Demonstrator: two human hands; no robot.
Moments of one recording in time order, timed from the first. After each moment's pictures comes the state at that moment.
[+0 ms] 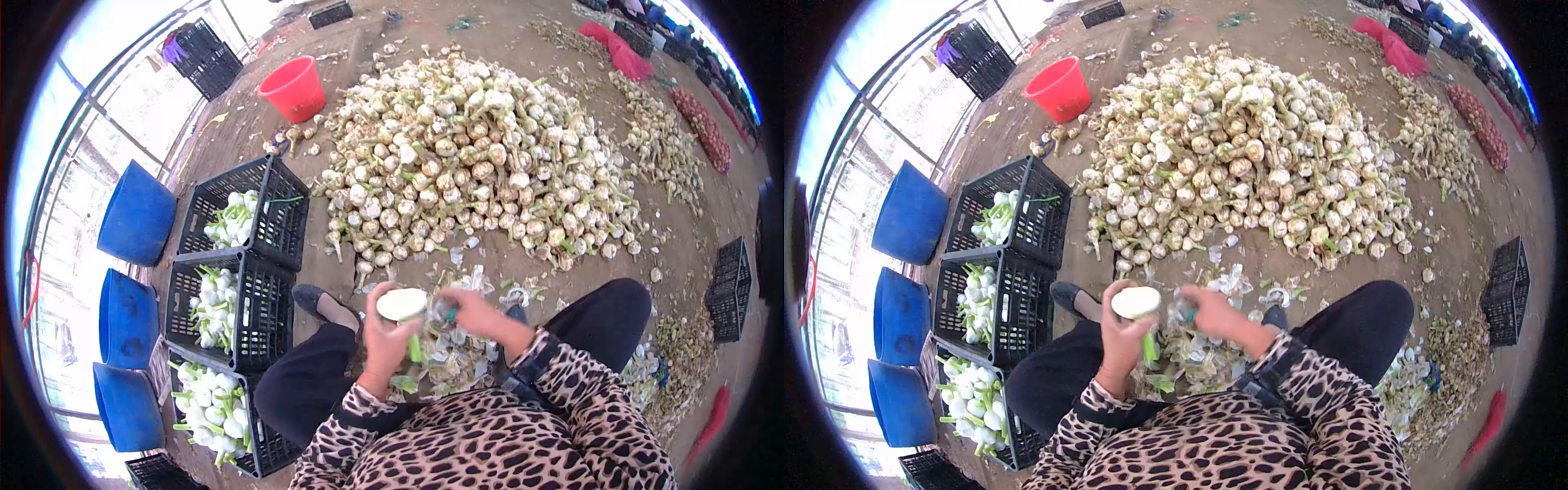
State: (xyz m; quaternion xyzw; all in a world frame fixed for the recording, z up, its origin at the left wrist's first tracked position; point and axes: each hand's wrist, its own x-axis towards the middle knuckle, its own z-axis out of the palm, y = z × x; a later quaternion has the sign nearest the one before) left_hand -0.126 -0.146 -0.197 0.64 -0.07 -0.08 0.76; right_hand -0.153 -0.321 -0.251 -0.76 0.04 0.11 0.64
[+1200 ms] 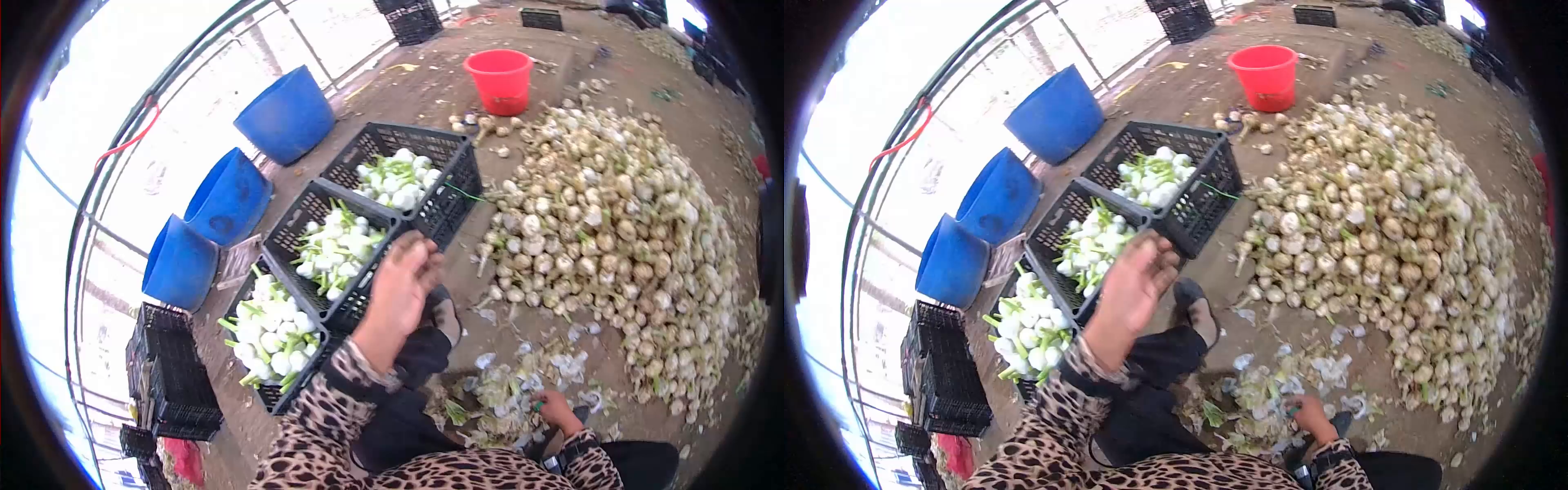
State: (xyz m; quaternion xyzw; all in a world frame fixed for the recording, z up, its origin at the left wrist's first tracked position) left_hand -0.001 -0.006 -0.116 0.49 0.17 0.04 0.86; right_hand -0.160 -0.347 -0.413 -0.83 -0.04 0.33 0.45
